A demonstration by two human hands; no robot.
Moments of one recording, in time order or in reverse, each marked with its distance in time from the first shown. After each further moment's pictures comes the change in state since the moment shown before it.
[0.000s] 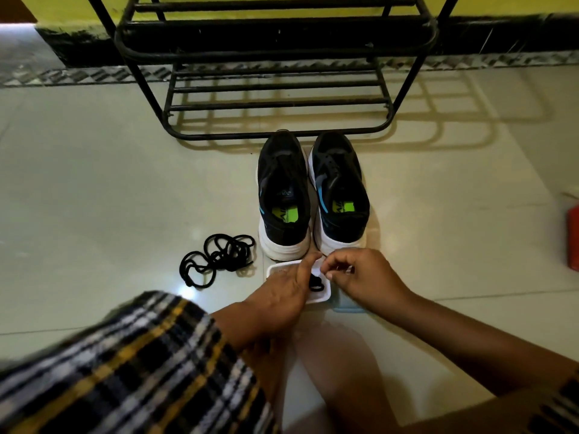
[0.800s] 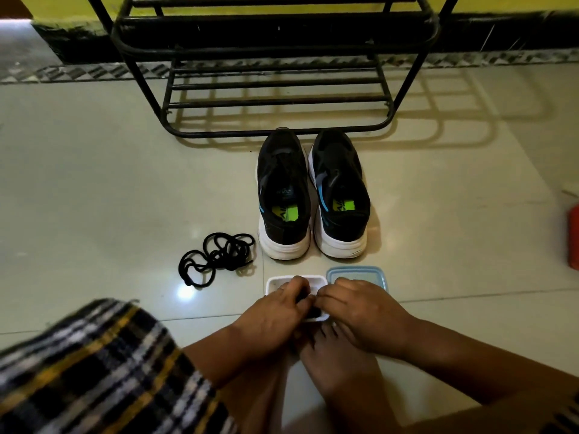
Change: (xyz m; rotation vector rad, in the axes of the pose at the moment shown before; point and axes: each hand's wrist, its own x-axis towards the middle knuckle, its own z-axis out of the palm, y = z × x) left_hand -0.030 0.016 -0.002 0.210 -0.092 0.077; right_hand -0.031 0.024 0.020 -0.603 -0.125 -0.602
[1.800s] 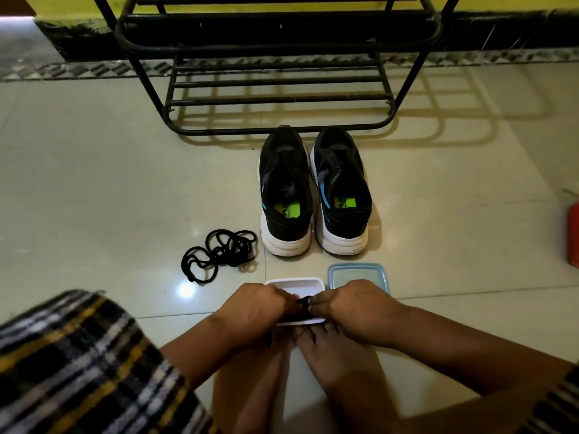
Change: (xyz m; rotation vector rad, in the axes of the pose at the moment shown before) left_hand -0.012 -0.019 -0.014 0.131 -0.122 -0.057; right_hand 0.021 -0.006 -0.005 -0.012 -0.493 0.077
